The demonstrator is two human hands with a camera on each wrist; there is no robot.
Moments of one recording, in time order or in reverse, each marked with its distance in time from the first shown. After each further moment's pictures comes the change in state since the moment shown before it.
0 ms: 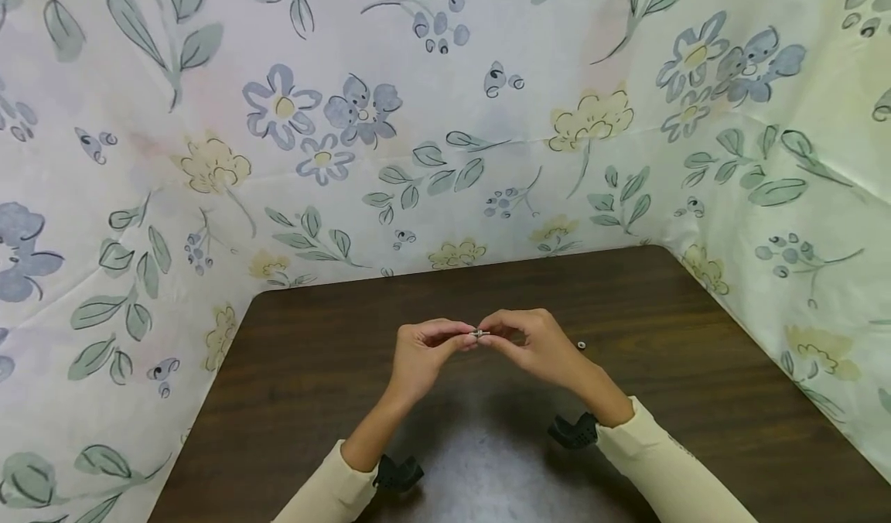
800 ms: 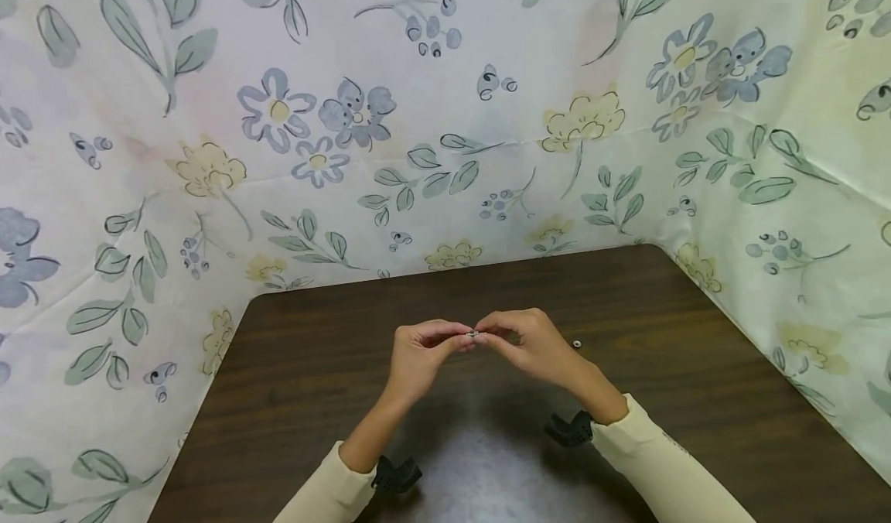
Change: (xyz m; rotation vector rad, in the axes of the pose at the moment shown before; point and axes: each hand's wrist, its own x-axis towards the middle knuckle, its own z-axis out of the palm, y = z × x) left_hand -0.002 -0.001 0.003 -0.007 -0.002 0.002; right_hand -0.002 0.000 0.000 -0.024 -0.002 -0.024
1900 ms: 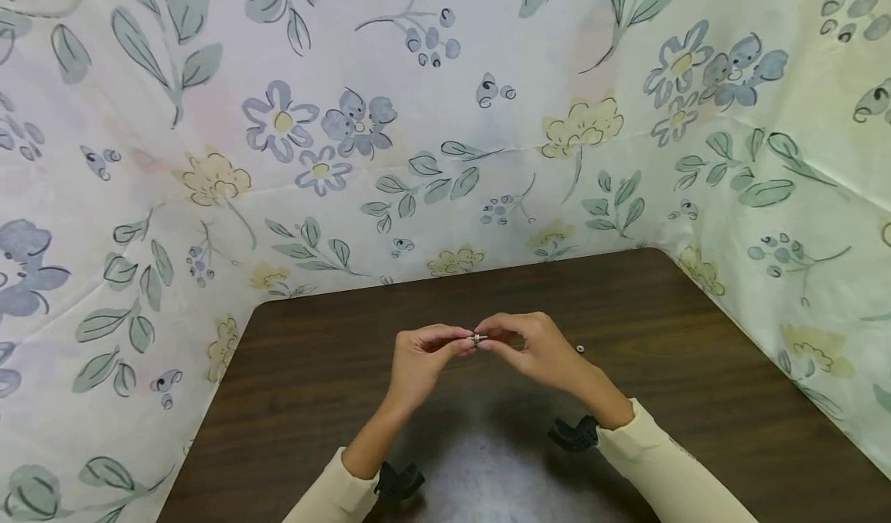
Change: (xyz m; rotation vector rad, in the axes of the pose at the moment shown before) left_hand -0.001 0.005 0.000 0.001 0.019 -0.010; right_hand 0.000 -0.003 -0.003 -0.018 0.008 0.006
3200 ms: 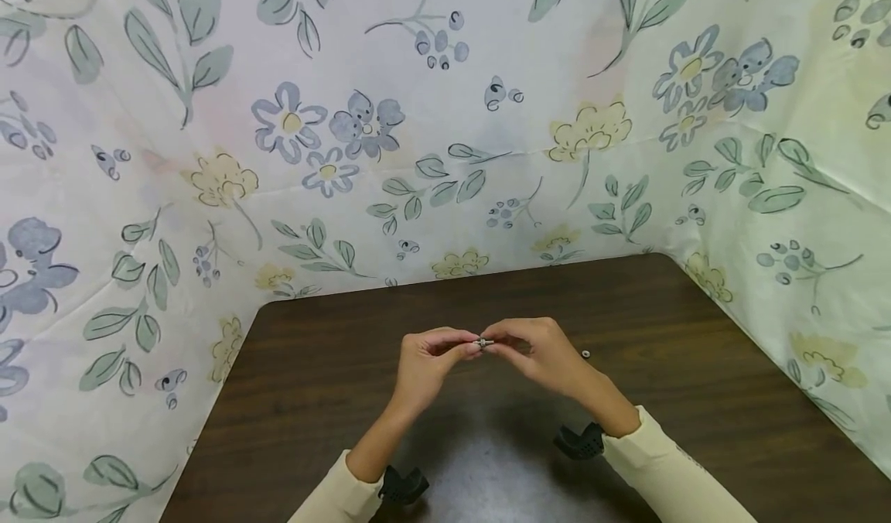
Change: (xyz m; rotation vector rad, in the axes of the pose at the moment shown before) left_hand -0.001 -0.003 -0.001 -0.002 -0.012 0.010; right_hand 0.000 -0.001 0.002 -0.028 0.022 -0.075
